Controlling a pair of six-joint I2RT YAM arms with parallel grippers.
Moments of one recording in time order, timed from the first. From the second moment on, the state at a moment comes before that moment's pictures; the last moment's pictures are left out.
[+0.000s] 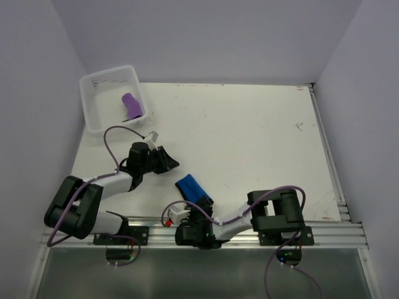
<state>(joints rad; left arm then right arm) -0.33 1.36 0.40 0.37 0.36 -0.69 1.63 1.89 0.84 -0.07 1.14 -0.13</state>
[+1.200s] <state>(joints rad) -0.44 1.67 0.28 0.86 0.65 -0.92 1.65 2.00 0.89 -0.07 1.17 -0.28</state>
